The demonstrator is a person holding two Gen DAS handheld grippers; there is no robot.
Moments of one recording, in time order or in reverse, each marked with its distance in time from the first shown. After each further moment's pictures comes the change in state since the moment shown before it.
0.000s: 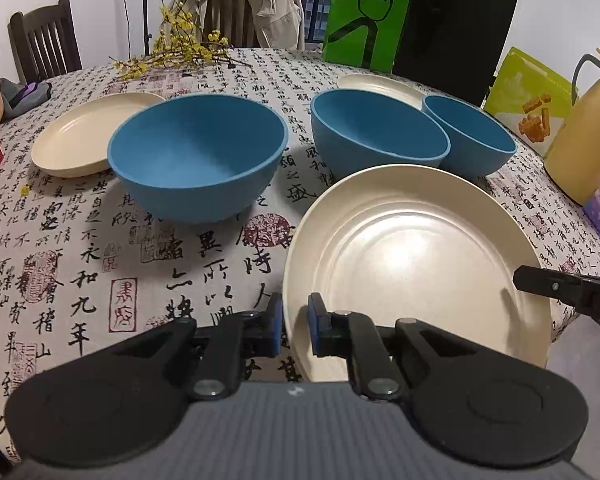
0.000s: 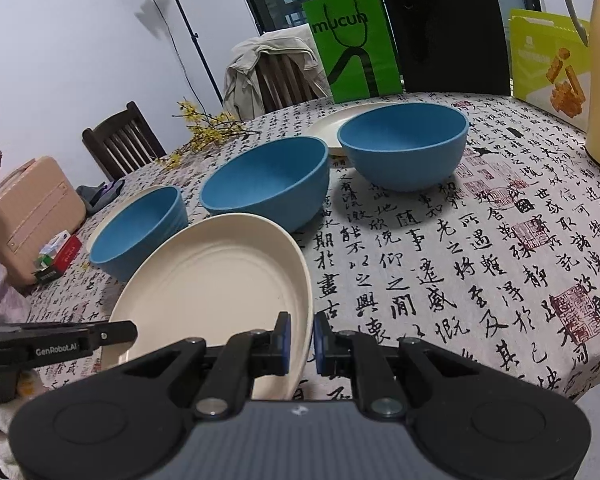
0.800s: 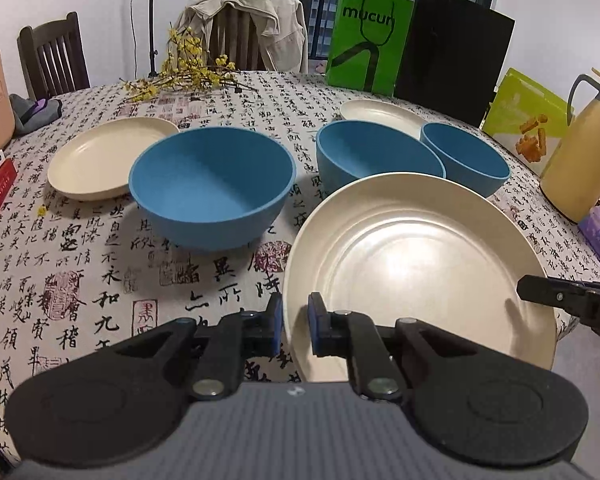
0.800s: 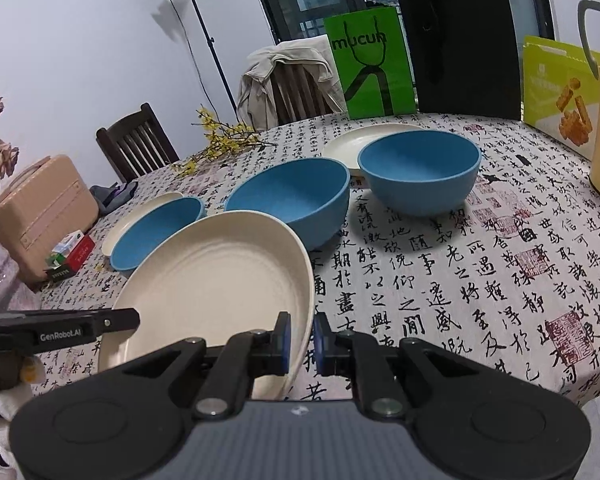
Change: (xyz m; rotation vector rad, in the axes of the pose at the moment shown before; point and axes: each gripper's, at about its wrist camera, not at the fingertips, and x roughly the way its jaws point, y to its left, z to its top) left arm -0.025 0.005 0.009 -0.002 -0.052 0.005; right arm -0.020 0.017 0.009 -0.048 -0.023 0.013
